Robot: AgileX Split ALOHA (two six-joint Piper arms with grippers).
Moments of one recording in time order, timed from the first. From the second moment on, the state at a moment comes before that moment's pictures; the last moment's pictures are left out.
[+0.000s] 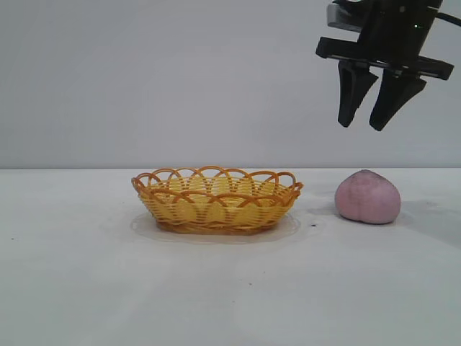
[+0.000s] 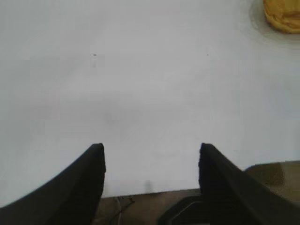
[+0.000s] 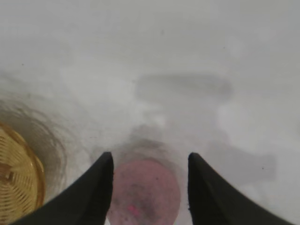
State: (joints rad) left arm -0.19 0.17 -0.50 0.02 1.13 -0.07; right arm 0.26 1.97 -1.48 0.24 0.81 -0.17
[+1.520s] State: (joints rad) left arm 0.01 -0.02 -0.48 -0.01 1.12 -0.01; right arm 0.27 2.08 -1.48 0.27 0.90 -0.25
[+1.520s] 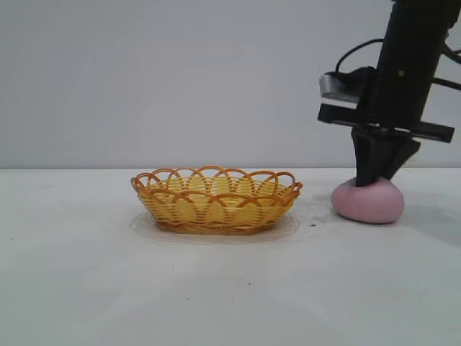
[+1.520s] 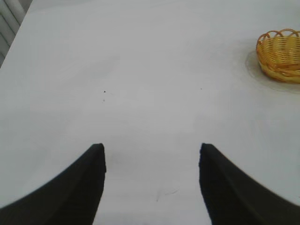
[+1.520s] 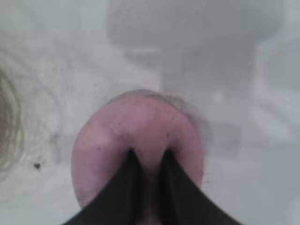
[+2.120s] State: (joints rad) left arm 0.01 -0.02 -0.48 -0.01 1.12 -0.01; right arm 0.56 2.03 -1.47 0.44 0.75 -0.41
